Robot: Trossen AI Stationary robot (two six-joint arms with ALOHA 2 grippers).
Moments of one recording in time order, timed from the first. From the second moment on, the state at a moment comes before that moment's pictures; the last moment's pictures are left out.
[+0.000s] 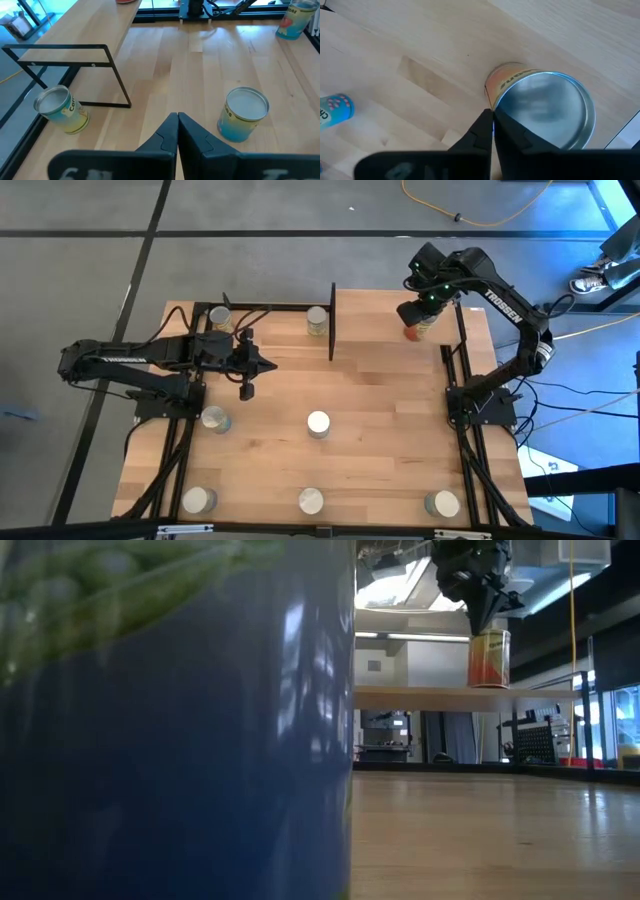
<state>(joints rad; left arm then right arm) 0.08 0.88 0.80 -0.39 -0.09 0.03 -0.76 1.50 1.71 -1.57 -0.07 0.28</state>
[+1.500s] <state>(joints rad) 0.07 0.88 0.80 -0.42 -0.09 0.03 -0.37 1.43 1.68 -1.57 0.07 0.28</state>
